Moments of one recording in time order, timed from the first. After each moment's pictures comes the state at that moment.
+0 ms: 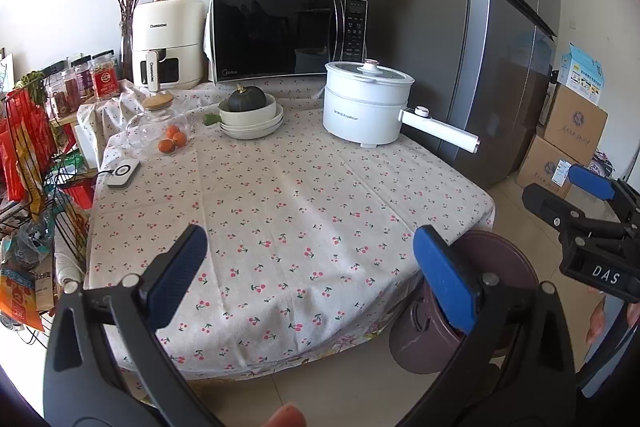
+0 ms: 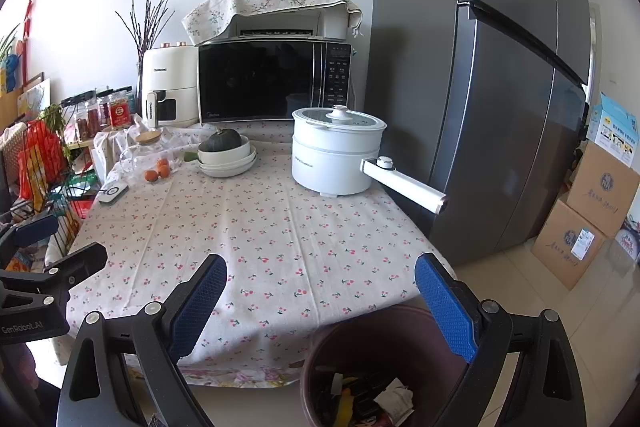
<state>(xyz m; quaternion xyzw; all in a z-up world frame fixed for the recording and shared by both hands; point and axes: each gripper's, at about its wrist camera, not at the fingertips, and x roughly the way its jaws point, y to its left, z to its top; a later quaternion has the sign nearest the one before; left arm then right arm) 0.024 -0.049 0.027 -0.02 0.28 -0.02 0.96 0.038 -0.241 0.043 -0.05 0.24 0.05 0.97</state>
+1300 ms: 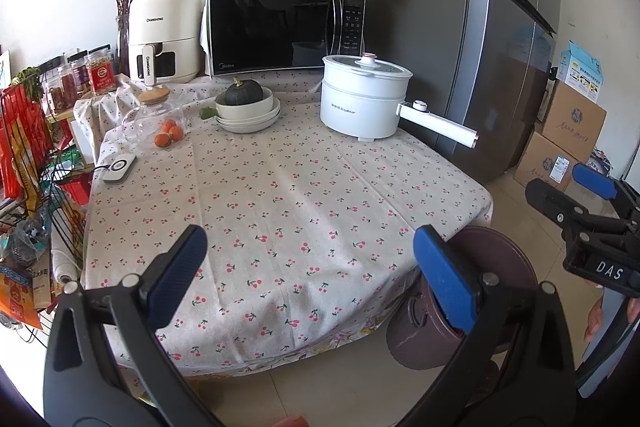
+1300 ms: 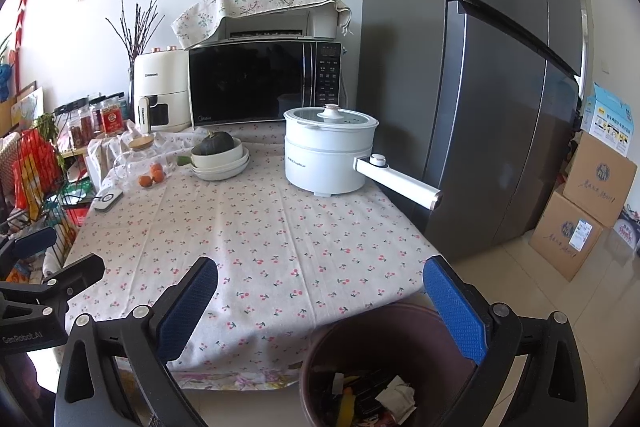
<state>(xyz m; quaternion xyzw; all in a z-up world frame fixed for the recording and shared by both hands) 0.027 -0.048 0.024 -0.02 0.29 -0.02 0.96 0.040 -0.247 0.044 -0.04 0.24 0.04 0.97</state>
